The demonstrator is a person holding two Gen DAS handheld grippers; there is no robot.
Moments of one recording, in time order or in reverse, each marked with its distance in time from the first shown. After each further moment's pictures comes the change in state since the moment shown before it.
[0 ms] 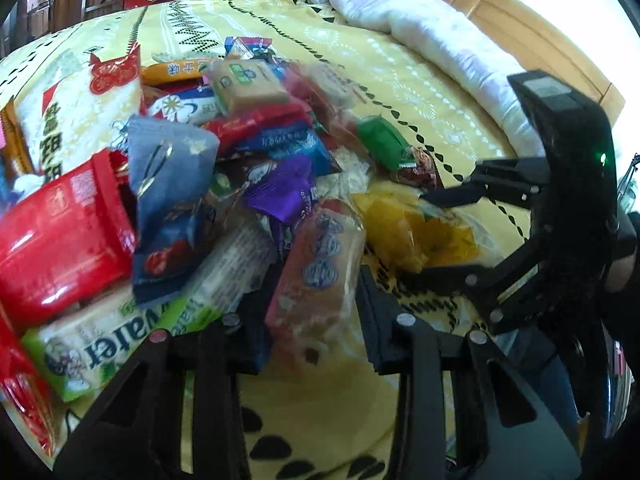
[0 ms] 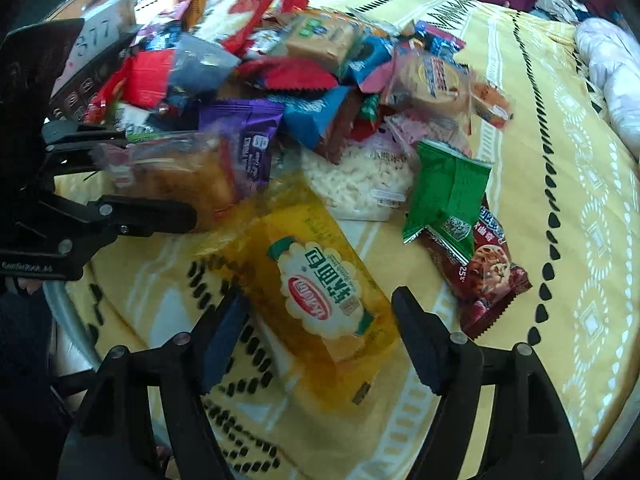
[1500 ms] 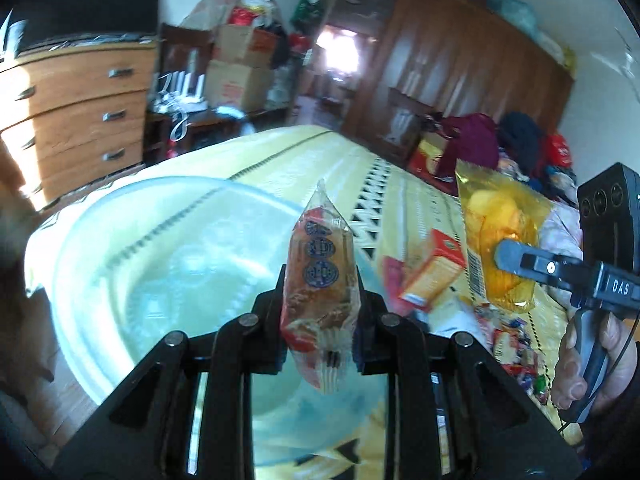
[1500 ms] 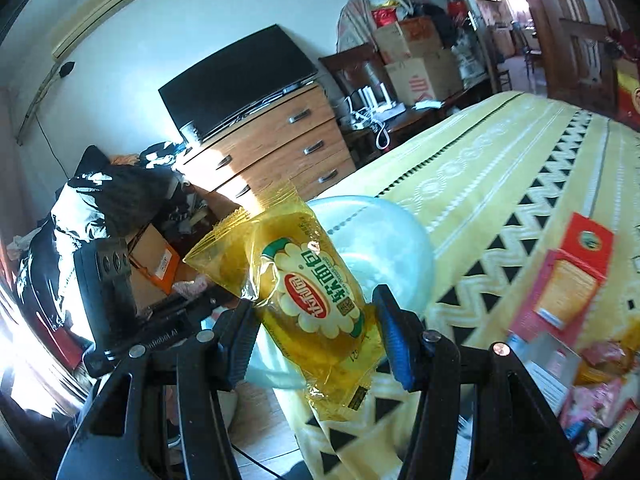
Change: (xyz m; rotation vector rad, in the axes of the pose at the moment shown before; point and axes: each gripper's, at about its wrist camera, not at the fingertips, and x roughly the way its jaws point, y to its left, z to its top) left arm -0.414 0.250 -0.132 -0.627 -0.610 0.613; right arm -0.119 0.383 0.328 -0.176 -0.407 0.686
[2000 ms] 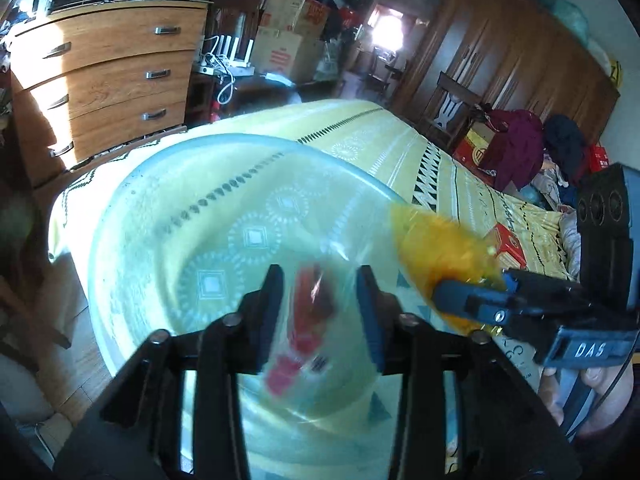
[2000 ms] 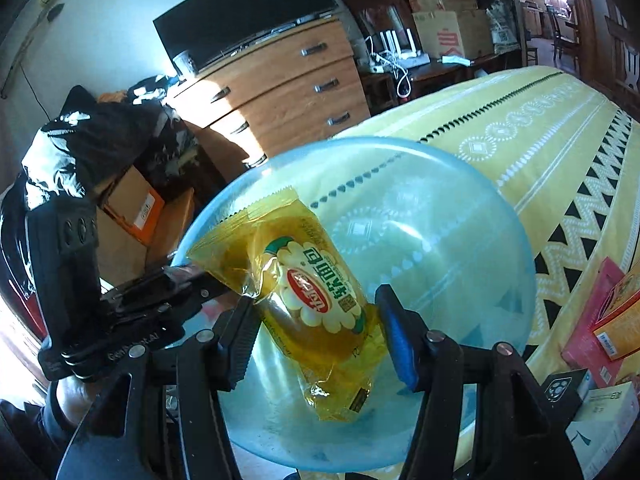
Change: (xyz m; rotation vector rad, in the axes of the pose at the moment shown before) left arm 0.023 0.056 0.001 -0.093 0.082 0.101; right arm 0.143 0.028 -0.005 -0.085 0.213 -0.032
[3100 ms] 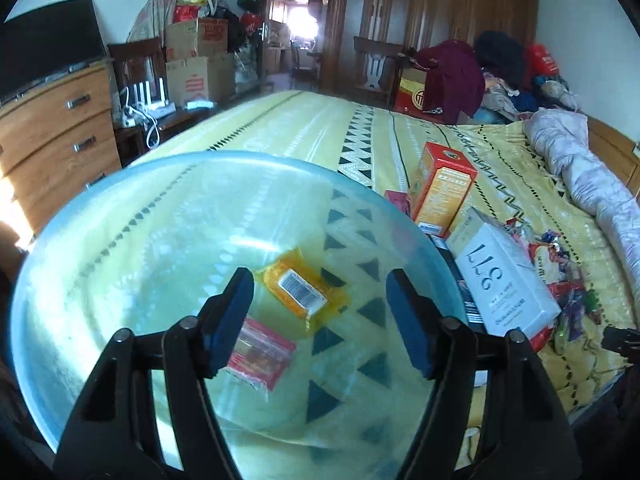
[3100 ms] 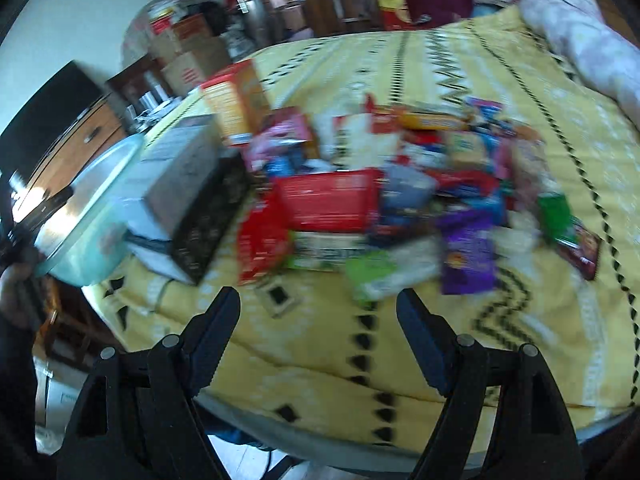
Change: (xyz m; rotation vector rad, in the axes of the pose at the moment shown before) left arm 0.011 -0.090 -0.050 0.359 0.007 -0.064; right arm -0.277 -0.146 -0.358 0.580 -0.180 -0.580
